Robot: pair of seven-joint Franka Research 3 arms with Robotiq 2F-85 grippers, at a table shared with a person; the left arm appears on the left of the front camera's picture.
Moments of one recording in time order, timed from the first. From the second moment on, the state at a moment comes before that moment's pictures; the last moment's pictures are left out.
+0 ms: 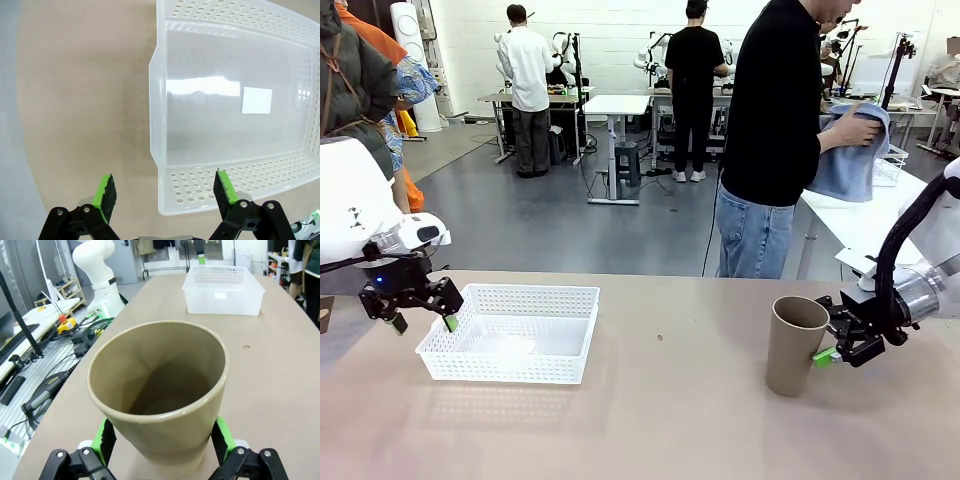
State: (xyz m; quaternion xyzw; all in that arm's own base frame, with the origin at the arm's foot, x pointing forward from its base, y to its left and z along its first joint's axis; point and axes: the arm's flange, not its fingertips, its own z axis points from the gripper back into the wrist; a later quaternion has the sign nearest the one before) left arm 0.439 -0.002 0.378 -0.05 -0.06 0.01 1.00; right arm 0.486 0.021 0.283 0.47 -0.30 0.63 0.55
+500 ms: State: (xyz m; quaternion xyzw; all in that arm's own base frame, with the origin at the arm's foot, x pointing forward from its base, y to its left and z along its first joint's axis) left arm 0.447 -0.012 0.359 -0.05 -0.04 0.00 1.00; right arm 0.498 0.049 0.268 0.48 -0.28 0.64 0.53
